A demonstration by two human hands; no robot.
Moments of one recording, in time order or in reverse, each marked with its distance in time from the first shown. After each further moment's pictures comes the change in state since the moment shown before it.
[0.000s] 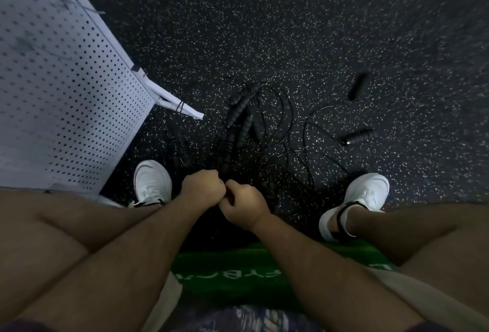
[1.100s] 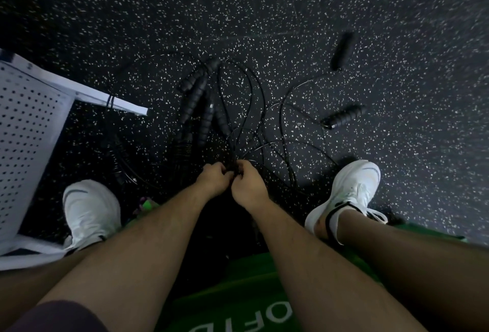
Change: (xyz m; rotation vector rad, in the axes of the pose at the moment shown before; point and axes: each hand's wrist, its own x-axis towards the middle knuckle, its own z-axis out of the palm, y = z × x) left_hand 0.177 0.077 0.096 -0.433 -0.185 -0.016; right_hand 0.089 0.129 -0.016 0.305 0.158 0.648
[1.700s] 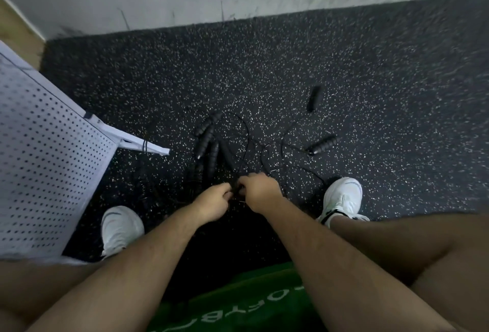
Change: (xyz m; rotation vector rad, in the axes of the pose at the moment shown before) left_hand -0.119 0.012 -0.042 0.104 0.096 0.346; right_hand -0.080 -0.038 -0.082 -0.791 0.034 -0.476
